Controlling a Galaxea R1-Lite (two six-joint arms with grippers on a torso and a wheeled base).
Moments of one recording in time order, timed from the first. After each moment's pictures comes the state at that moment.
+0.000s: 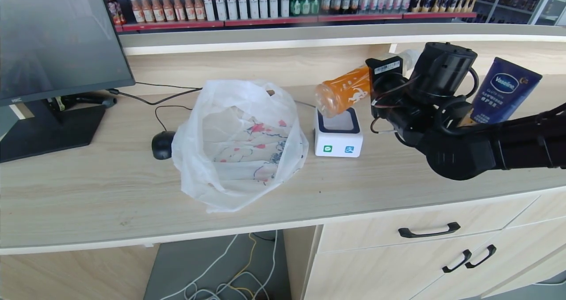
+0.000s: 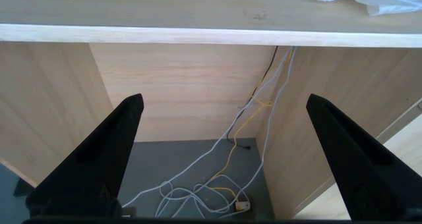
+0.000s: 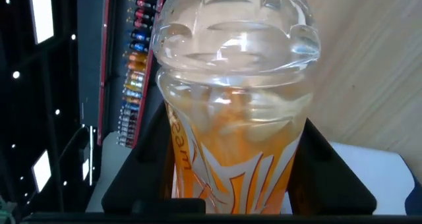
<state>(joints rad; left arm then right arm) 0.00 0.00 0.00 0.00 0.00 0.00 0.46 1.97 -1.36 -0.84 -0.41 1.15</state>
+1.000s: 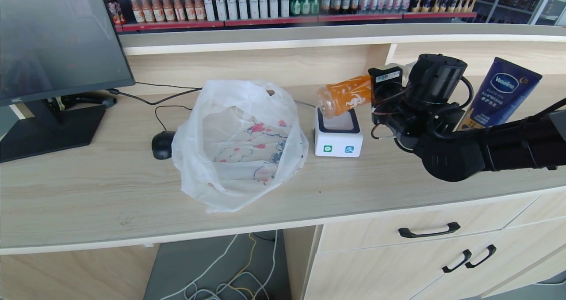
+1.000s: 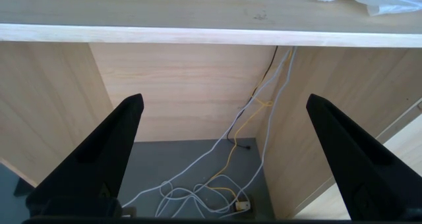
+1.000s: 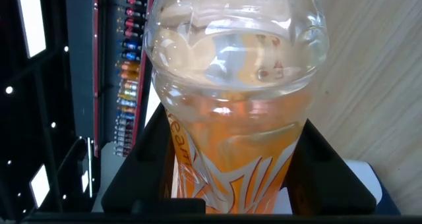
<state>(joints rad) 0.00 0.00 0.00 0.00 0.00 0.00 0.43 2.01 -1.35 -0.84 -0.41 1.21</state>
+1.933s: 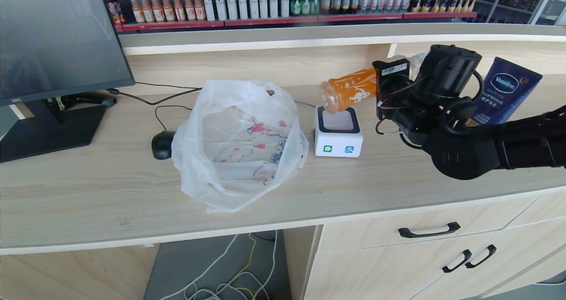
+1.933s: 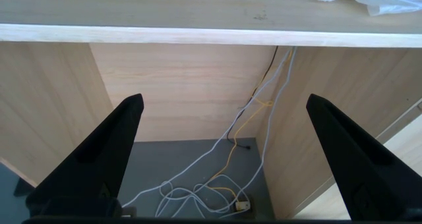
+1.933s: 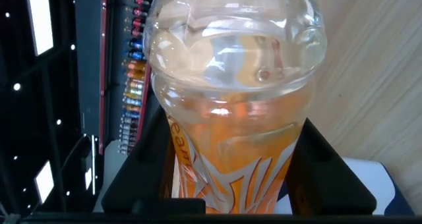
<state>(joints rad) 0.00 0.00 0.00 0.00 0.00 0.00 0.43 1.96 -1.34 -0.84 -0.41 1.19</state>
